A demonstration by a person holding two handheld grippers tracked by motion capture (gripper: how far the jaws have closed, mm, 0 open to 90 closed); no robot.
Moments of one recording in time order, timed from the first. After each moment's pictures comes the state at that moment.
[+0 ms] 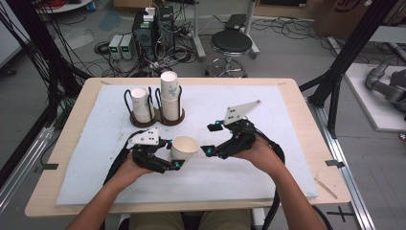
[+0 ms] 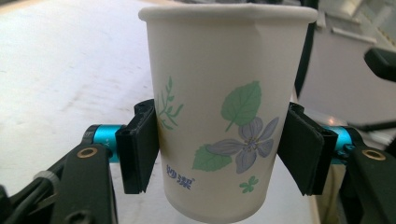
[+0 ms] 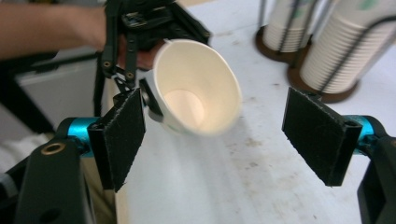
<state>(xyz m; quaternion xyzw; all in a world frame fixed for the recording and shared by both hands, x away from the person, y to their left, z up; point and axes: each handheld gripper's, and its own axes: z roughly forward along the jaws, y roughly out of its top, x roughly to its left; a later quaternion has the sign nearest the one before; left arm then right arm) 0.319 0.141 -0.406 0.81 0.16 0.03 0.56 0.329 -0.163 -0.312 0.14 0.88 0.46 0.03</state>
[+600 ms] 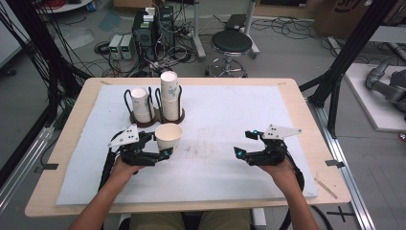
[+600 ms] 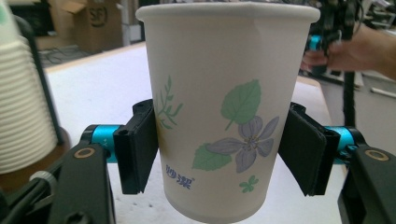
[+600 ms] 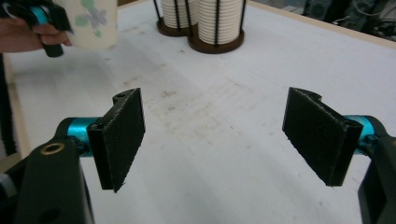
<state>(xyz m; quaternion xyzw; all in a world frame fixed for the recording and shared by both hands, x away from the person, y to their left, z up) 0.321 0.176 -0.417 0.73 0.21 0.10 0.64 0.313 -0.256 -0.382 0.29 0.81 0.50 0.13</state>
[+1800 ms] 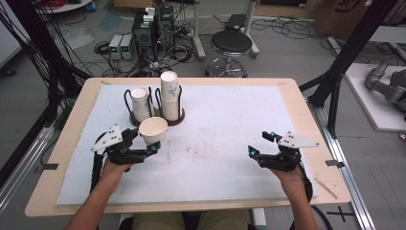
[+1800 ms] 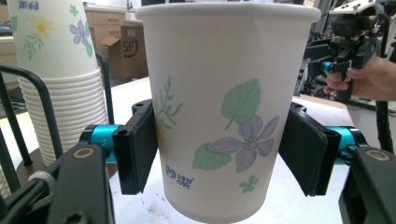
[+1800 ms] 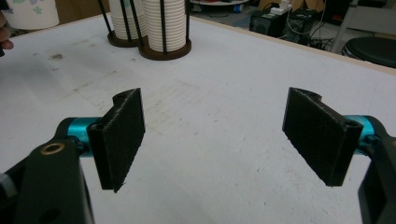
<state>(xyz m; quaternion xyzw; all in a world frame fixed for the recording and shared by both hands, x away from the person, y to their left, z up) 0.318 0.206 -0.419 0.69 0.22 0.16 0.67 0.296 -0.291 -0.395 0.34 0.76 0.51 0.22</state>
